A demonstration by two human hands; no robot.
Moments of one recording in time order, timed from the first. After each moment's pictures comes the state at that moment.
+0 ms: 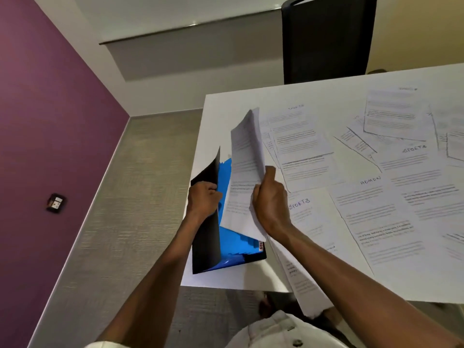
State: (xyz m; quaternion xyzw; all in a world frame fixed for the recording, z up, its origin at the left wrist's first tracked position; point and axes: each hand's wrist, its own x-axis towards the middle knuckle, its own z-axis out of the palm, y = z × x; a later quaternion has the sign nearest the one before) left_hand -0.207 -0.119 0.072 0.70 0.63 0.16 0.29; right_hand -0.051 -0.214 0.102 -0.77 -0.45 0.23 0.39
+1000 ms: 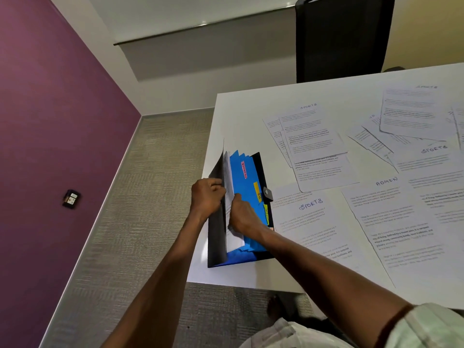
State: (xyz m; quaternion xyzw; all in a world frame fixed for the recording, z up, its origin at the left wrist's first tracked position) left_hand -0.224 -0.125 0.094 0.63 0.65 0.23 0.35; right_hand -0.130 -0.184 0.062 -0.72 -0.55 0.40 0.17
